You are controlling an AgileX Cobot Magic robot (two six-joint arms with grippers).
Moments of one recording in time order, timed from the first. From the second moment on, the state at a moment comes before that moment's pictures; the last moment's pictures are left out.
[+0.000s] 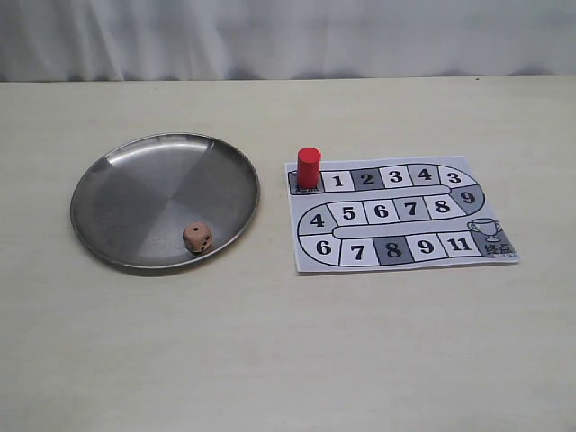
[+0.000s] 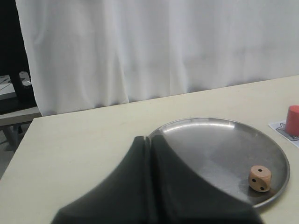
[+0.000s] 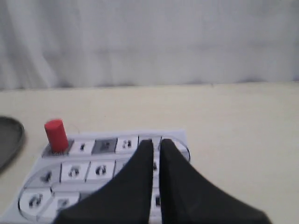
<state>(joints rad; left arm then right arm) 0.01 0.00 0.00 0.15 0.18 -0.10 0.04 0.25 0.00 -0.01 -0.01 0.07</state>
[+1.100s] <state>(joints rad) 0.01 0.00 0.00 0.15 0.18 -0.10 0.18 1.43 -0.63 -1.48 -0.44 1.56</state>
